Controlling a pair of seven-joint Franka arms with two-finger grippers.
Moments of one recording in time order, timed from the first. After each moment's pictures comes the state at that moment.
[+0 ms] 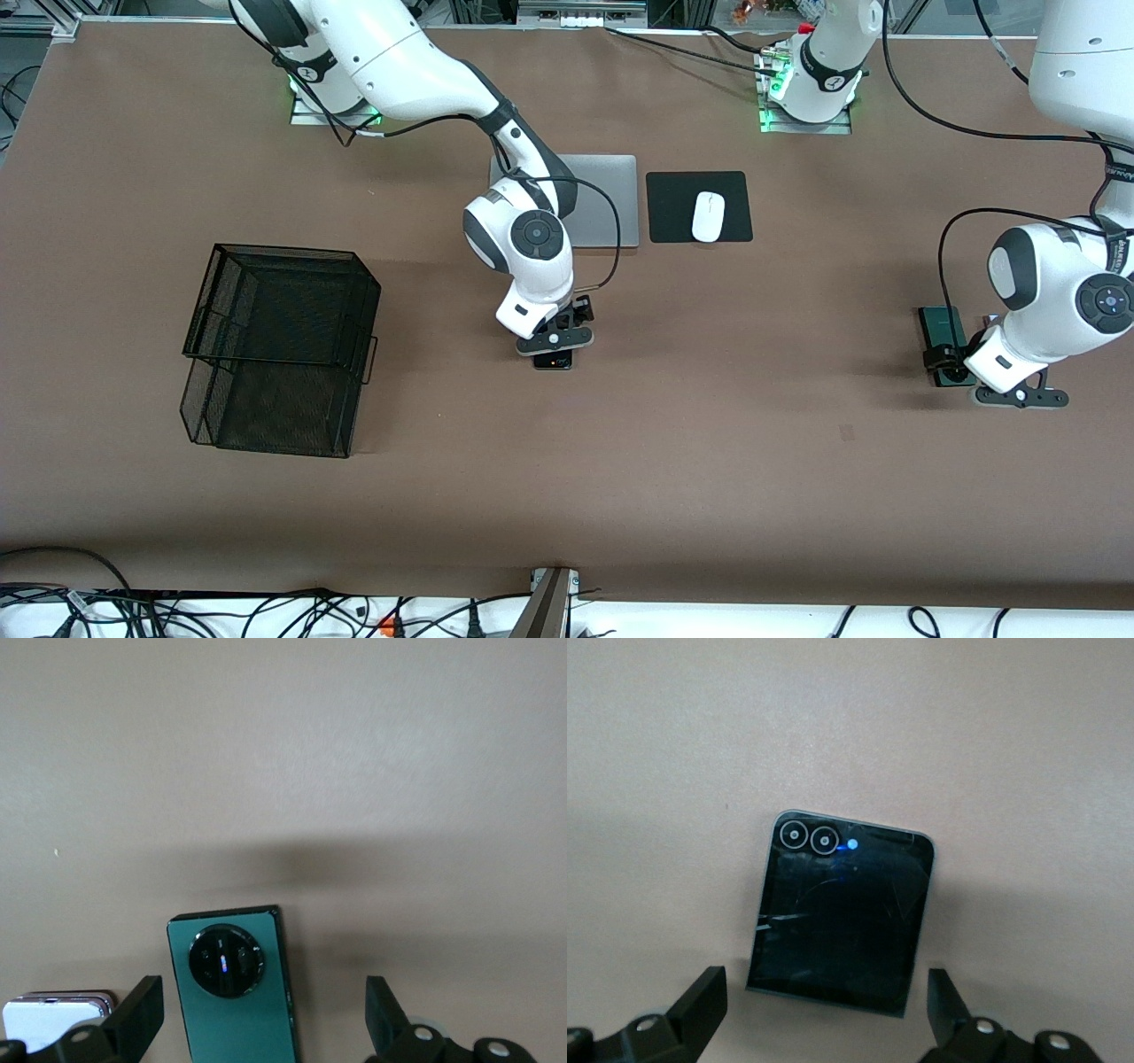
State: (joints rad) left arm 0.19 0.54 0.05 -1.87 0.13 2.43 0.21; right arm 0.75 0.89 -0.01 -1.38 -0.06 2.35 0.59
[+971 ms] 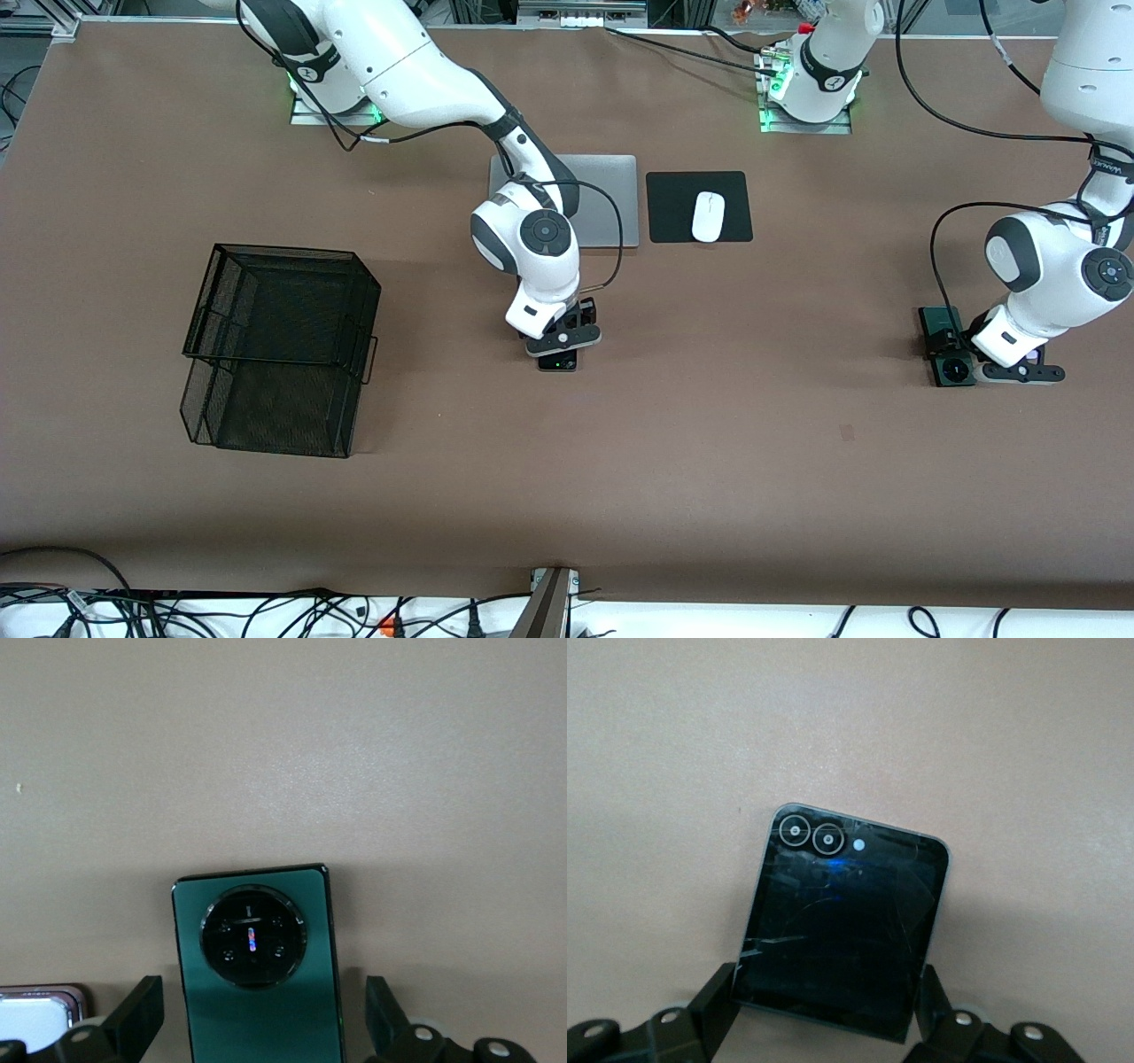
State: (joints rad) left arm 0.34 0.57 -0.02 -1.99 0.05 2.63 0.31; right arm 0.76 0.92 -0.02 -1.37 -0.10 2.40 0.59
